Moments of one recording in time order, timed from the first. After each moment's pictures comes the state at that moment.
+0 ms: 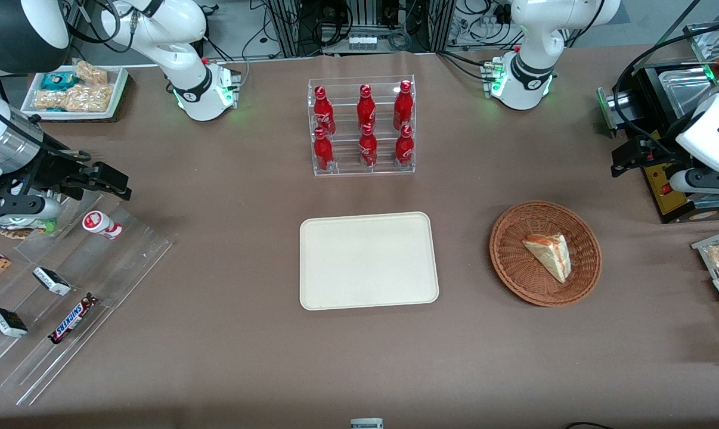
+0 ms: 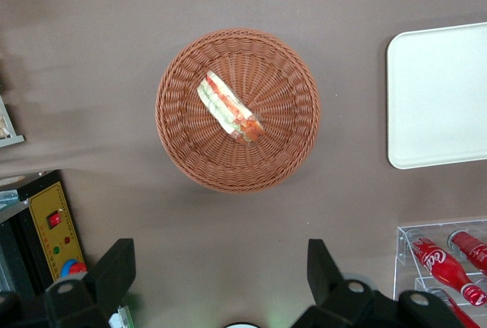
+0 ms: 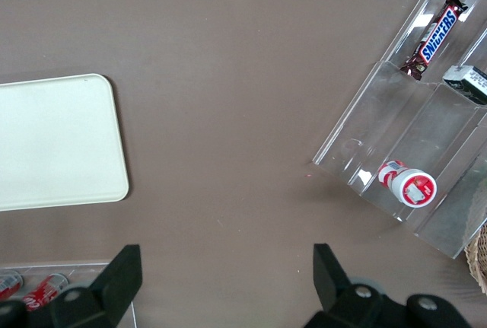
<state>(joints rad) -0.03 0.01 -0.02 -1.58 -0.01 1.51 0.02</state>
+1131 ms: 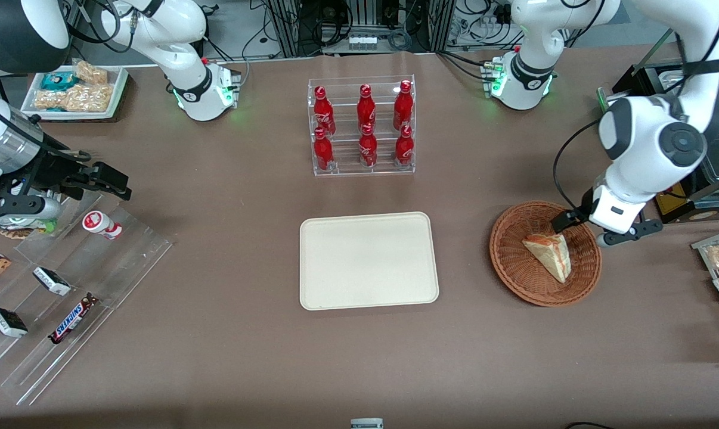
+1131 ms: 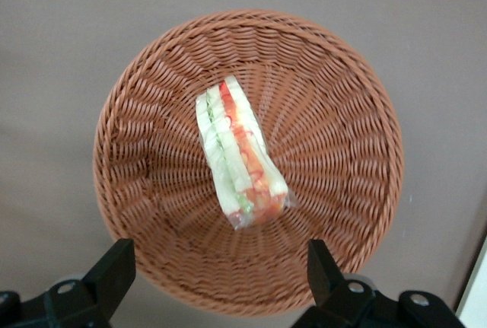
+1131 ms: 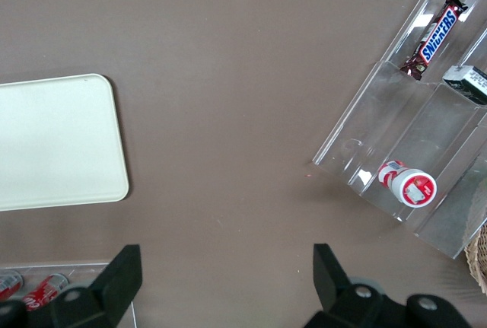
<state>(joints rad) -0.02 0.06 -0.02 -2.25 0.00 2.37 -0.44</state>
